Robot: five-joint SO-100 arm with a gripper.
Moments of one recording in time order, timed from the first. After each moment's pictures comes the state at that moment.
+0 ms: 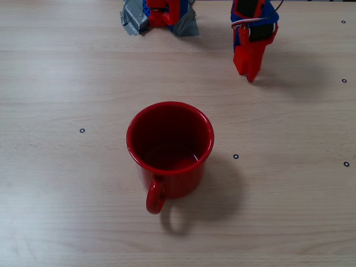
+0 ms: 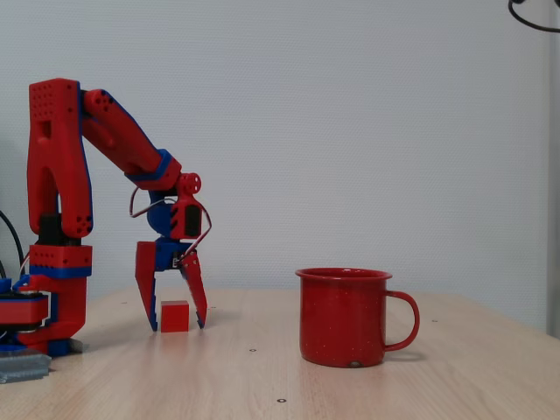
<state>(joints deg) -55.5 90.3 123.5 59.2 43.4</state>
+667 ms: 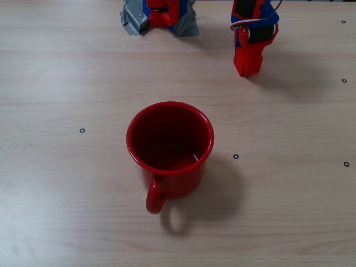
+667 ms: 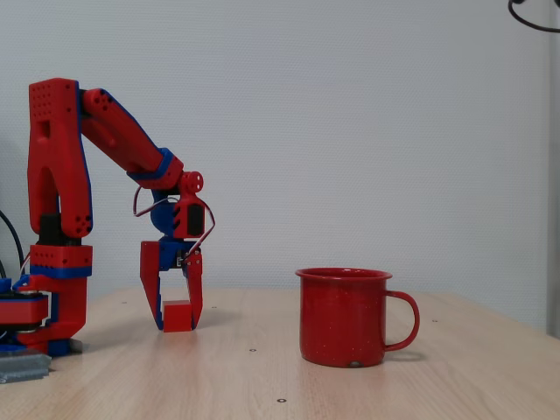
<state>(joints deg) -54.0 90.7 123.4 58.8 42.4</state>
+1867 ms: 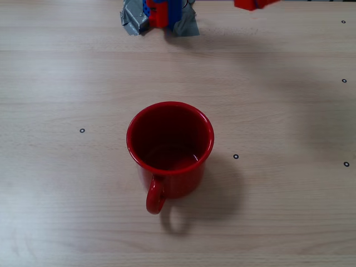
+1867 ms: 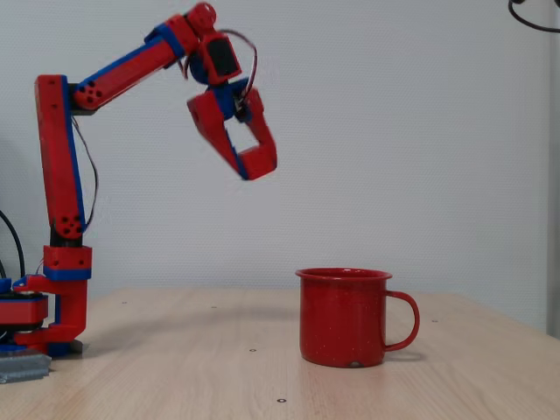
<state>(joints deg) -26.2 93.5 54.2 103.0 5.4</state>
